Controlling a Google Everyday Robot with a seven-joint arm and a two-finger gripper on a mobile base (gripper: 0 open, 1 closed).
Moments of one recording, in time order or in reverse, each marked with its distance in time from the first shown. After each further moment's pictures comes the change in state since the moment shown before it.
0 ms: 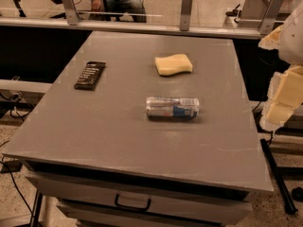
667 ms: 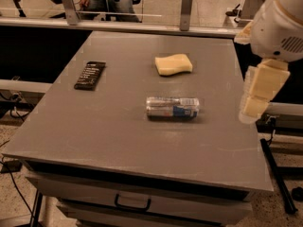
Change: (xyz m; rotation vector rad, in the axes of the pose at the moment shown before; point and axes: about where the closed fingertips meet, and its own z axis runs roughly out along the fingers) arm -0.043 -0.003 0.008 -0.017 -0.006 -0.094
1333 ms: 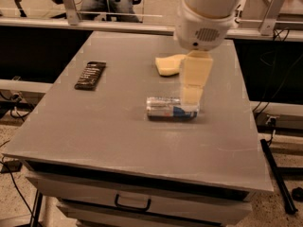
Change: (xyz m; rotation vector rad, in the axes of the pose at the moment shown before) arm -0.107 -0.015 0.037 -0.055 0.022 -0.181
